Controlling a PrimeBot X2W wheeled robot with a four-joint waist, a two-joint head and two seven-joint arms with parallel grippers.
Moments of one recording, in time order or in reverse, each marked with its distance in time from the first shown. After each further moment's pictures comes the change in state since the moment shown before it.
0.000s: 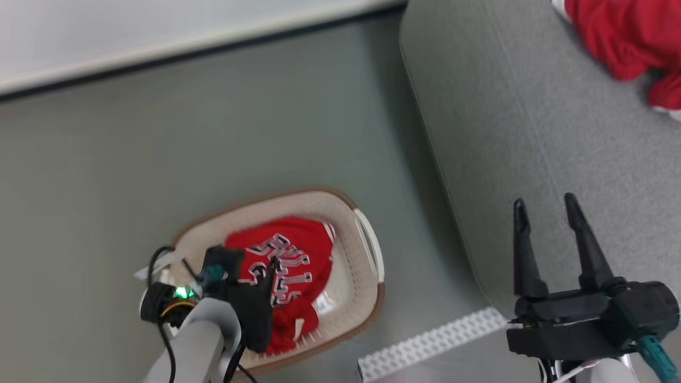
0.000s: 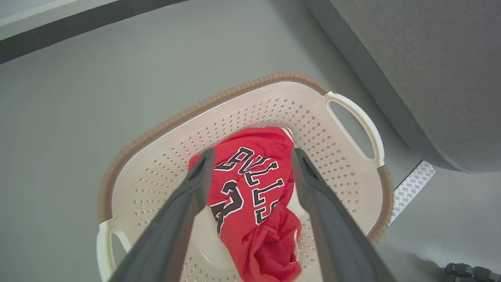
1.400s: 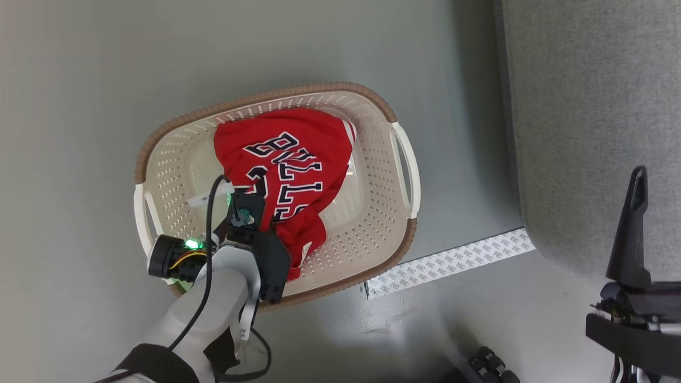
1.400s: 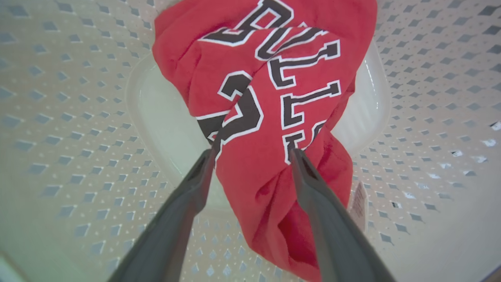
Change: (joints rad) left arm -0.308 0.001 -0.705 0.143 -0.632 0.302 0.068; right arm 0.034 0.000 -0.176 -0.273 0.008 0.000 -0.002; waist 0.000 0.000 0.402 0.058
